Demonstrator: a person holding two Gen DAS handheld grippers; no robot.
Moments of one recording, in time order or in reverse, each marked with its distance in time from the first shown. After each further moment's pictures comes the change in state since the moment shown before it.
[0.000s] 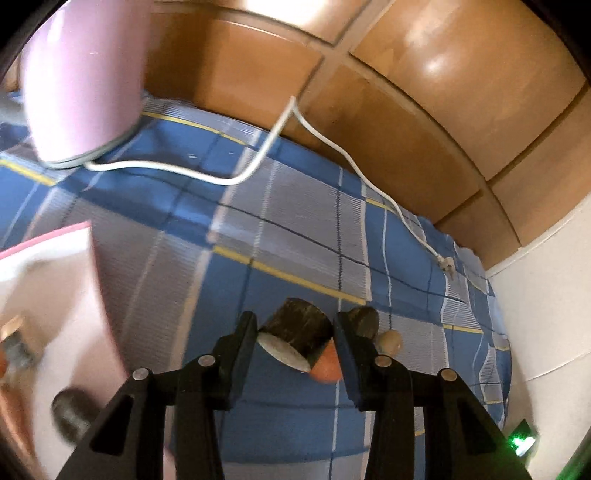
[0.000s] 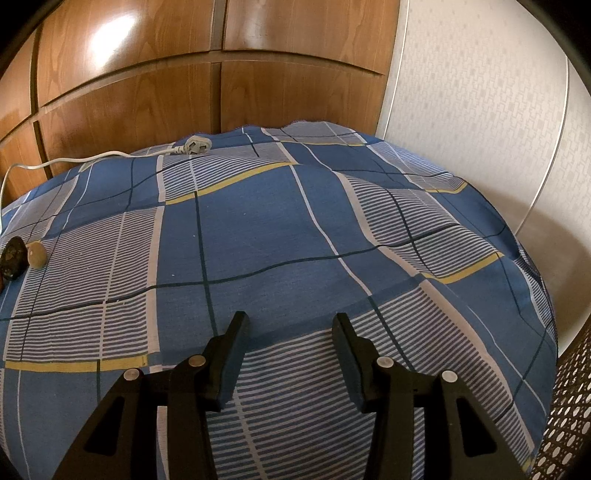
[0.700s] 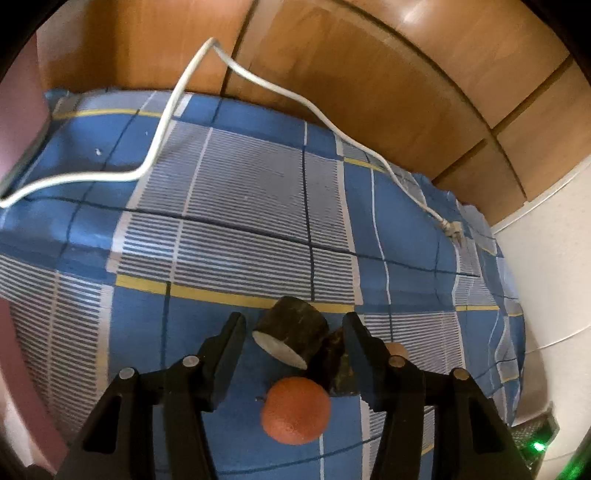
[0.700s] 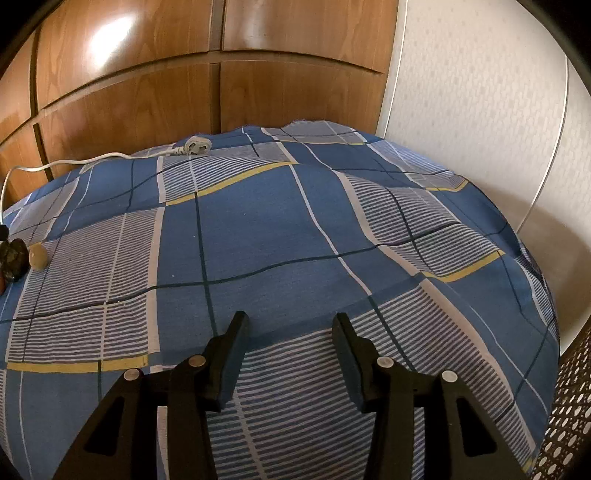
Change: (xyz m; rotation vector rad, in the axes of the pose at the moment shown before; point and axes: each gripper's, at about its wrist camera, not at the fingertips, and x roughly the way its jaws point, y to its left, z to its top) left arm 0.085 -0.043 0.017 0.133 0.157 -0.041; right arm 0.001 -0.001 0.001 0.008 0.003 0.008
